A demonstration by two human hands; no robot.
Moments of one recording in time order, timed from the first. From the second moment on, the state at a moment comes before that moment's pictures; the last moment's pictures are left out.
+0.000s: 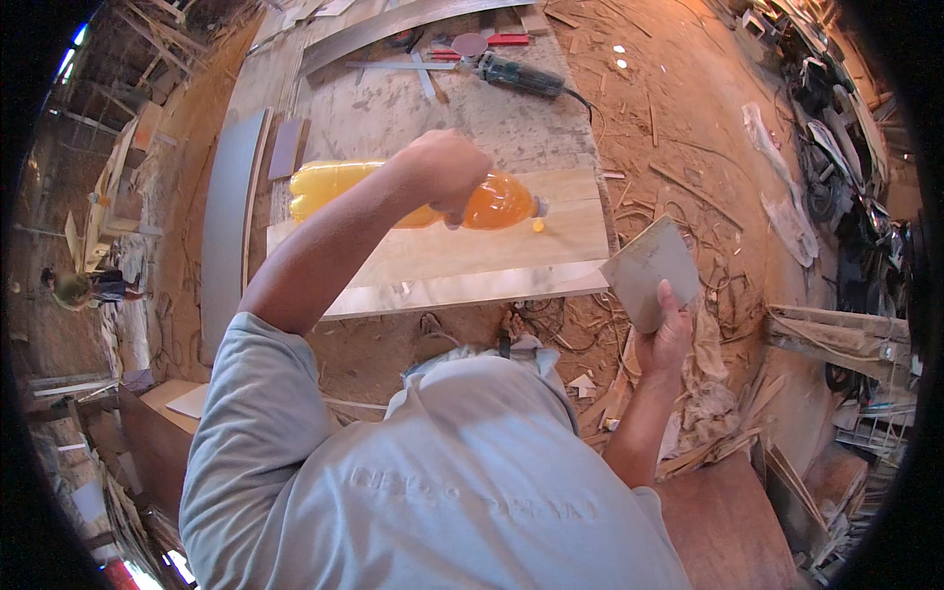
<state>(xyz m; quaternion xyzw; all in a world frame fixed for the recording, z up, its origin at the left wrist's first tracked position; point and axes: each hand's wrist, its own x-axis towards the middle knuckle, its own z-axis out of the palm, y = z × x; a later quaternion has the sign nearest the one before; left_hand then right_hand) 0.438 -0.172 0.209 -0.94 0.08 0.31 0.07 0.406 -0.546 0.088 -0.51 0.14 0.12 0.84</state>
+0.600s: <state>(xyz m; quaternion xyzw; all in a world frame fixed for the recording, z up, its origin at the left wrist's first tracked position) 0.238 -0.007 0.184 -0.93 -0.07 0.20 -0.30 0.400 -0.343 0.133 -0.52 -0.05 0.42 0.74</state>
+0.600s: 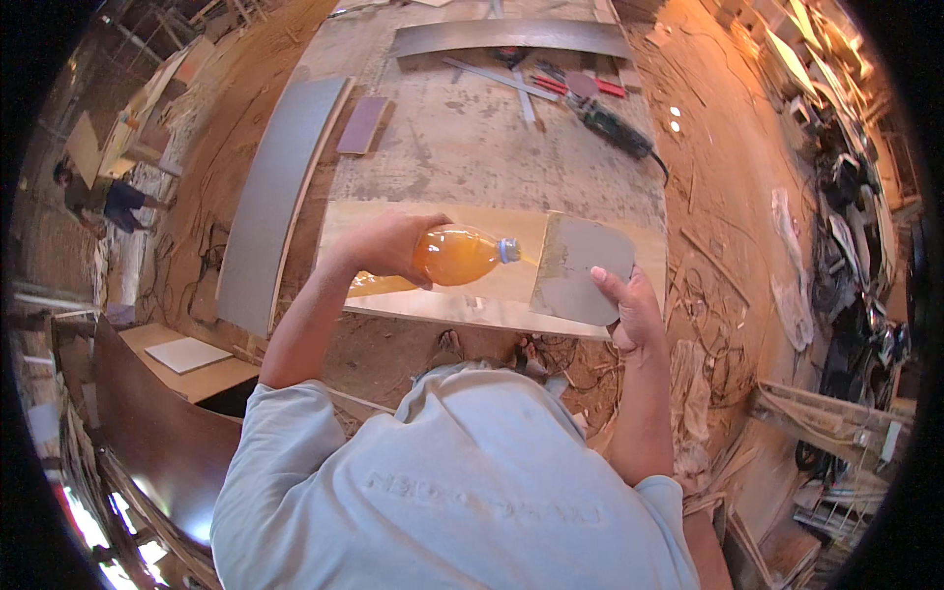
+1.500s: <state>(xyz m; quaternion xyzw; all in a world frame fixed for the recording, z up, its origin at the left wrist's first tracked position) 0.427 0.175 0.017 -0.61 -0.13 -0.48 -0.61 0.393 -0.391 0.056 -0.81 0.00 0.14 0.57</state>
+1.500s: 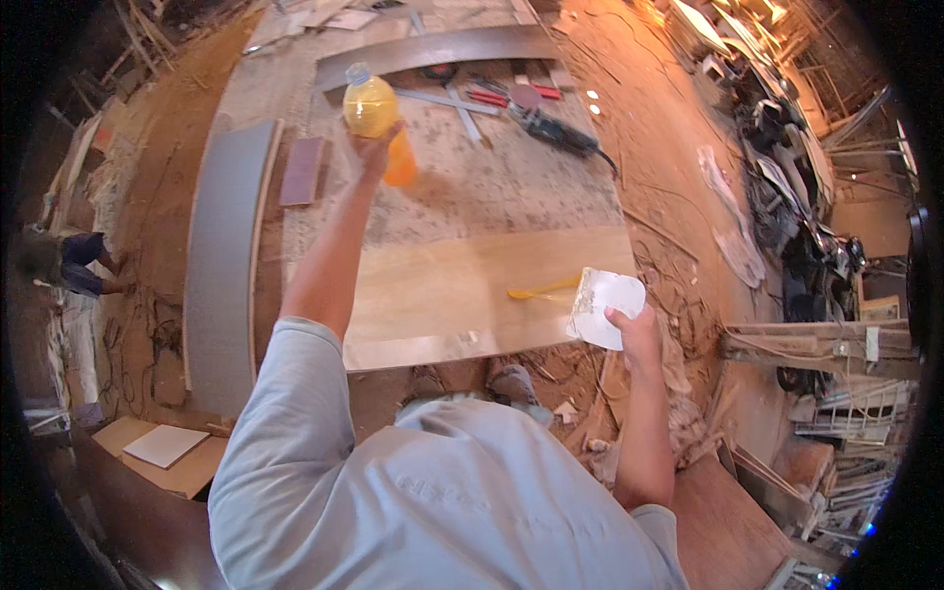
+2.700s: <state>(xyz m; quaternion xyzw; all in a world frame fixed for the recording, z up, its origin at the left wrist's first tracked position) 0.162 -0.119 -0.070 -0.86 -0.46 -0.20 -0.08 0.553 -0.389 0.066 -0.91 -0.35 0.23 0.02</state>
